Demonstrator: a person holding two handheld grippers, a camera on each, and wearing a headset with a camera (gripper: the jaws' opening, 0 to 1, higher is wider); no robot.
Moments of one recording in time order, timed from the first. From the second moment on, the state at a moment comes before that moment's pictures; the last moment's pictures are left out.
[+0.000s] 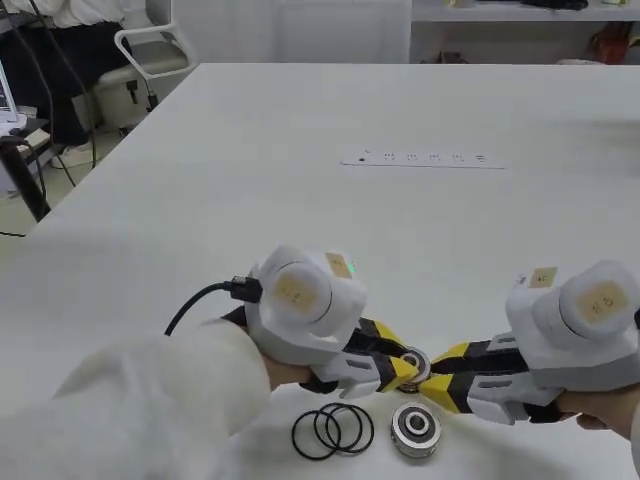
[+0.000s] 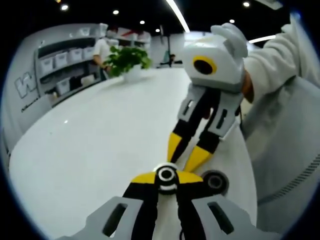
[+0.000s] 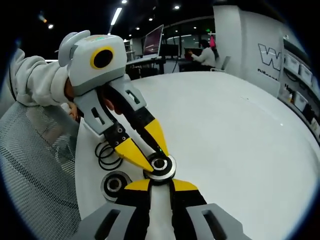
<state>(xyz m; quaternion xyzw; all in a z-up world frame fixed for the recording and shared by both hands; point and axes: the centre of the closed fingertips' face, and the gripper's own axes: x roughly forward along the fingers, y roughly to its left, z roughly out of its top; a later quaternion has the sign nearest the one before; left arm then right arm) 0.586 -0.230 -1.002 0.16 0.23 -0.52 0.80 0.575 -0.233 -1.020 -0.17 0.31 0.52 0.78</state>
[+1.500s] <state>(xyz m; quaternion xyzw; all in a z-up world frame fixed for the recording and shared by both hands) 0.587 -0.228 -1.002 0.18 0.22 -0.52 0.81 0.584 -0.238 -1.005 -0.02 0.37 0.45 0.81</state>
